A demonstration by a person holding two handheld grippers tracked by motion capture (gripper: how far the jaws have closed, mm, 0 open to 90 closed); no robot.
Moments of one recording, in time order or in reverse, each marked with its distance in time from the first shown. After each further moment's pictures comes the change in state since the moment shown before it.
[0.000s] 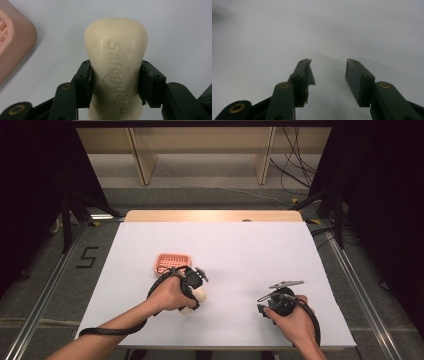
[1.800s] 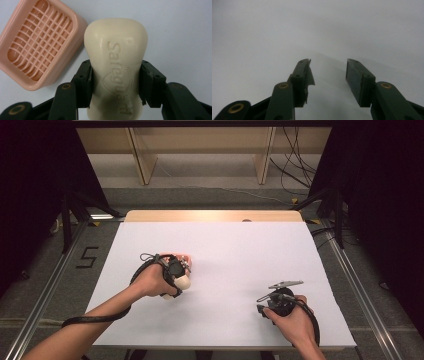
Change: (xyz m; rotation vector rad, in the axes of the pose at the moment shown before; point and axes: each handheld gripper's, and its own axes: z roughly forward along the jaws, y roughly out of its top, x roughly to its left) left arm 0.050 -0.019 -0.015 -0.024 0.089 0.119; right arm 0.001 0.000 0.001 0.019 0.020 0.010
